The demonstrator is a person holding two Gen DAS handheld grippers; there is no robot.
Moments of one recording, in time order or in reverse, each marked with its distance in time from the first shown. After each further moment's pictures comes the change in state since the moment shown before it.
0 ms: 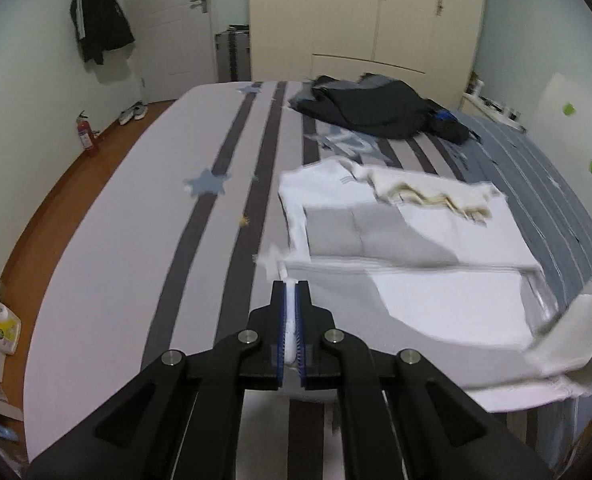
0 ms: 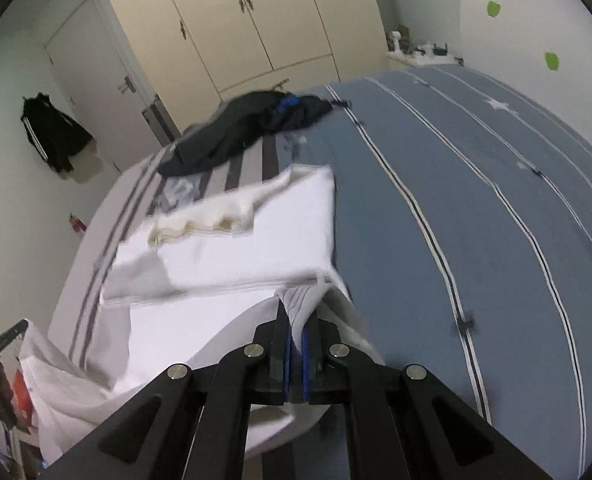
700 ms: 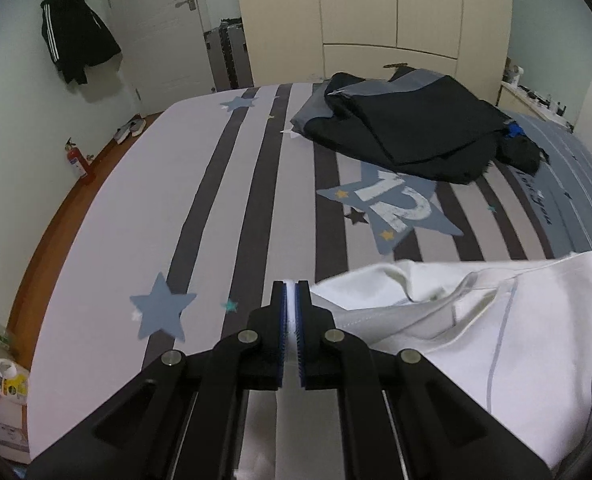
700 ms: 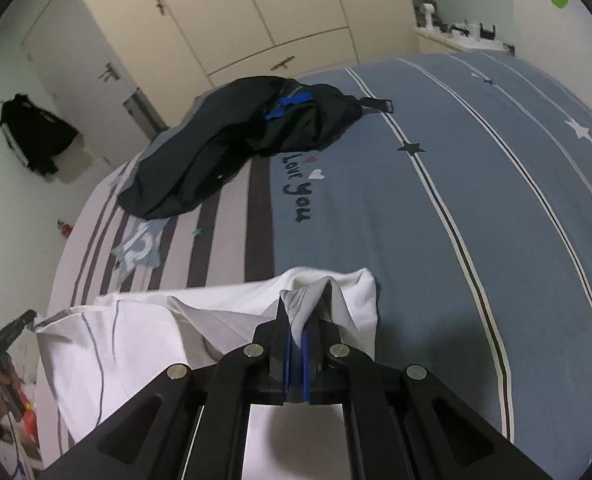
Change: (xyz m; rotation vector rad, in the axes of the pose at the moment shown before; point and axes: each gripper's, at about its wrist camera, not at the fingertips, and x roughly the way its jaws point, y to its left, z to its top) left arm 0.248 -0.039 0.169 0.064 0.044 0.077; right arm 0.240 -0.004 0.185 0.008 0.115 0.004
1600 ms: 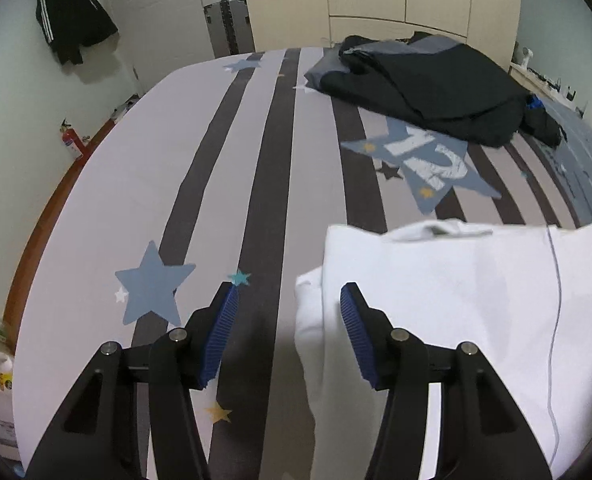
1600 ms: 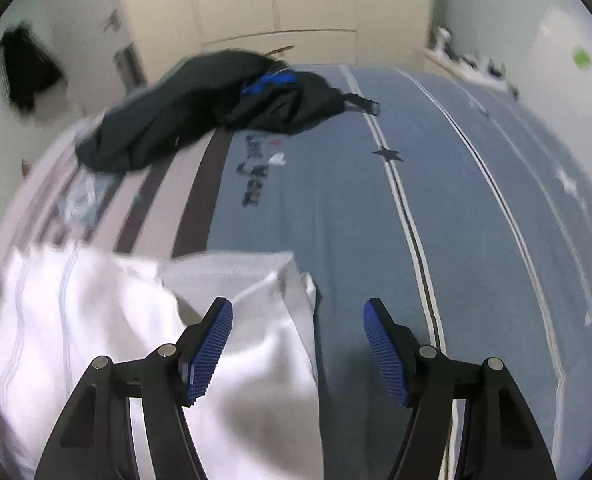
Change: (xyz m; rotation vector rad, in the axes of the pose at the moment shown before) left arm 0.050 0.017 -0.047 0.007 0.071 -0.015; right arm 0.040 -0.005 -0.019 -0.269 0.003 -0.203
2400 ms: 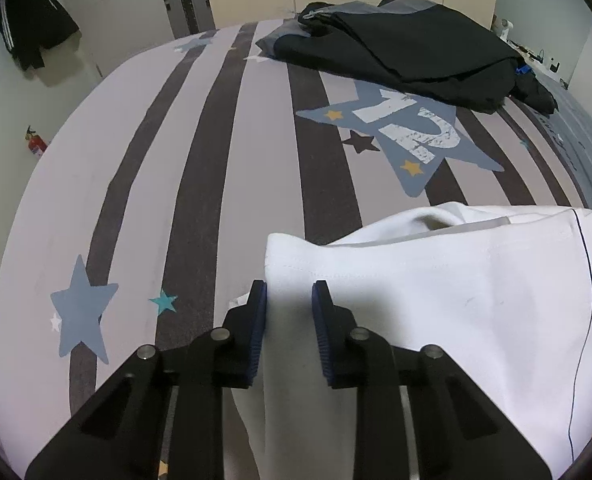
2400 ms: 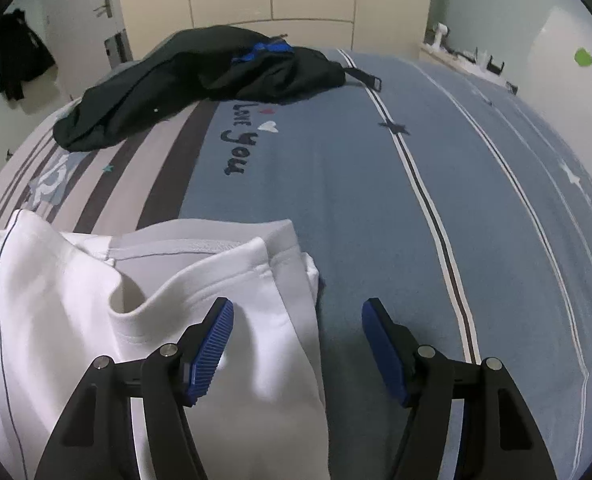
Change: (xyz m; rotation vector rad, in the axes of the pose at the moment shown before) left arm 0.063 -0.033 0.011 0.064 0.052 -0.066; right arm 0.049 -0.002 -0.012 0.025 -0.010 -0.035
